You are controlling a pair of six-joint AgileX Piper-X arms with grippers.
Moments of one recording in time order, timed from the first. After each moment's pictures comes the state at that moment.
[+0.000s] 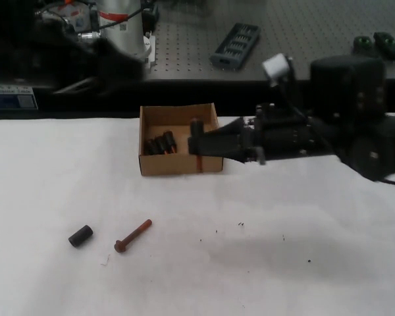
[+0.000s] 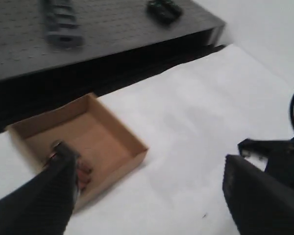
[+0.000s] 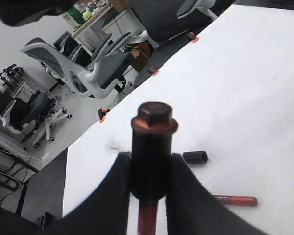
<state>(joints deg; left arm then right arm) -9.2 85.4 -68.0 23.6 34.3 0.0 30.4 103.6 -59.9 -14.8 -56.4 22.0</state>
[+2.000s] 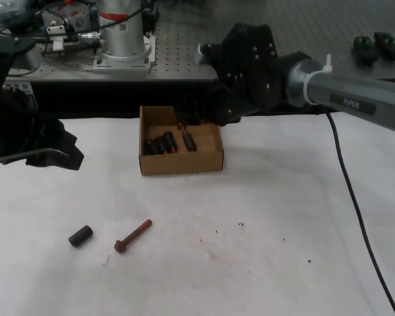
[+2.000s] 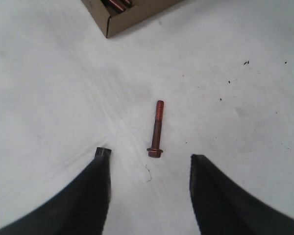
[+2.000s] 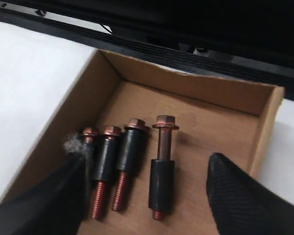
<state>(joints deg) -7.4 82.4 -68.0 53.9 23.6 12.1 32.6 133.2 -108.1 21.8 -11.2 11.9</state>
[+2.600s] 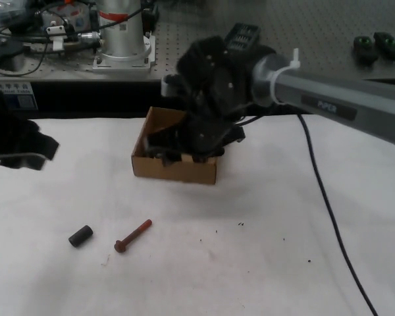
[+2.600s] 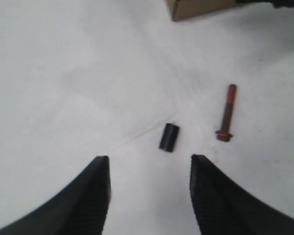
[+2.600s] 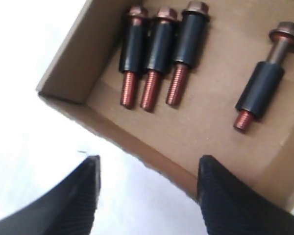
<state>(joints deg) -7.4 79.7 -68.0 55.9 6.5 11.3 41.4 129.8 -108.2 44.2 -4.4 16.4</state>
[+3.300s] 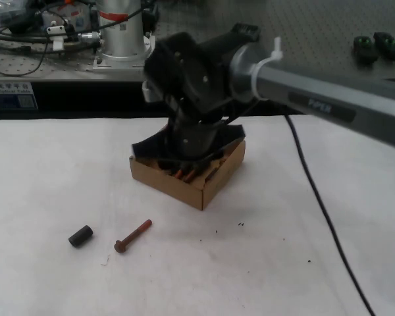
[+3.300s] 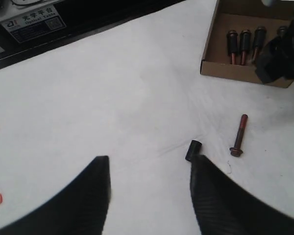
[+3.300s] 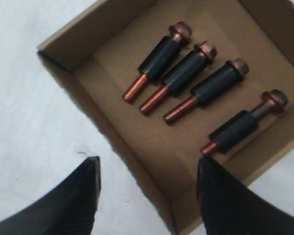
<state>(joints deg) -7.4 61.3 -68.0 59.2 2.1 11.5 45.8 126.0 -108.6 54.0 9.4 20.8</state>
